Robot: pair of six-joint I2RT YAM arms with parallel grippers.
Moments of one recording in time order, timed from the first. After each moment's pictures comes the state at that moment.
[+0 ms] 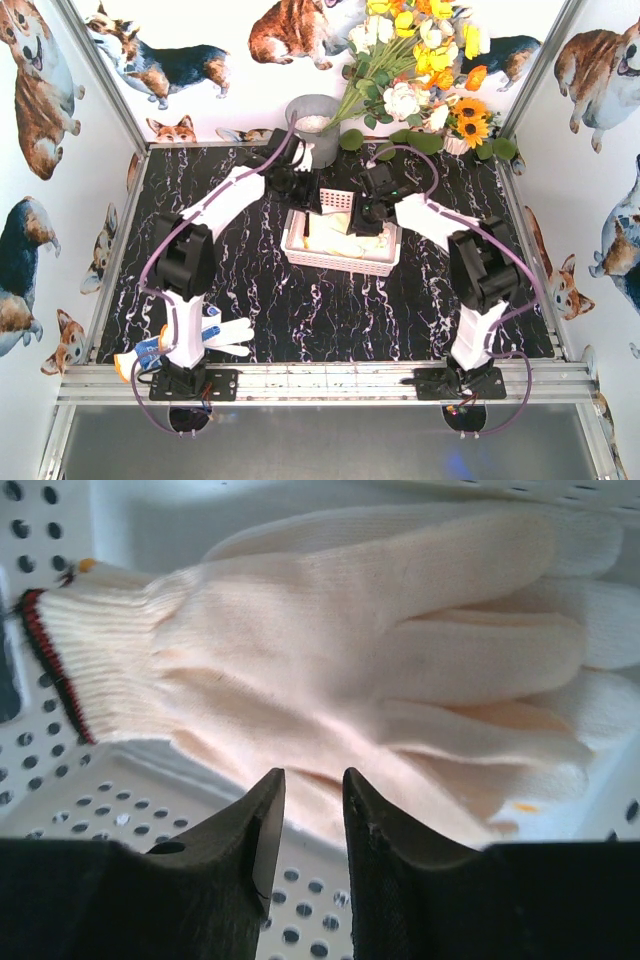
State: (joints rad) left arm -0.44 2.05 1.77 -0.70 0.34 -0.28; right arm 0.43 1.87 1.32 -0.45 -0.12 0.54
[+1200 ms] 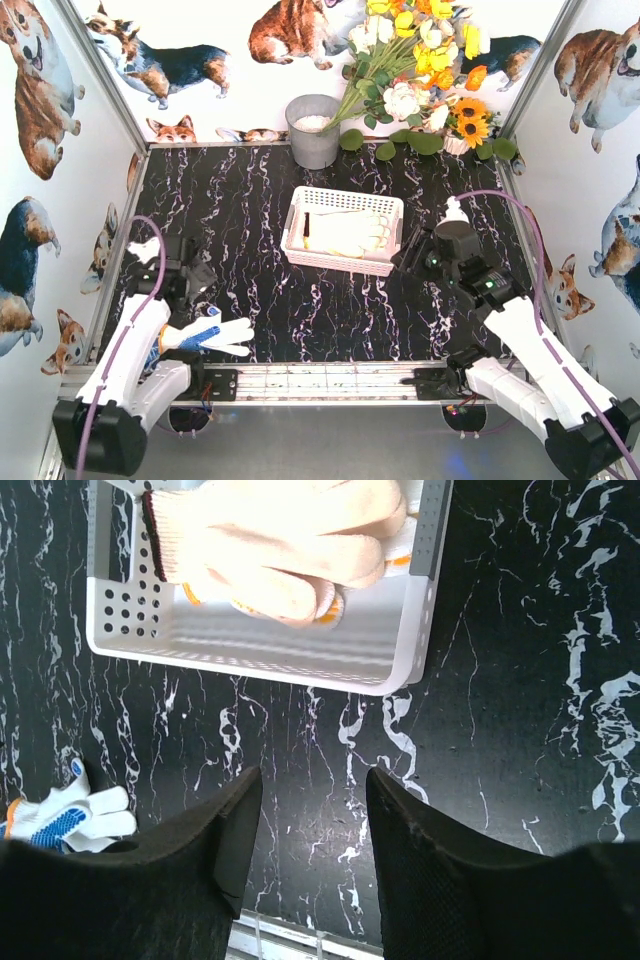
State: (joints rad) left arm -0.13 0.89 0.68 -0.87 -0.32 -0.83; right arm 0.43 0.83 0.77 -0.59 0.01 0.67
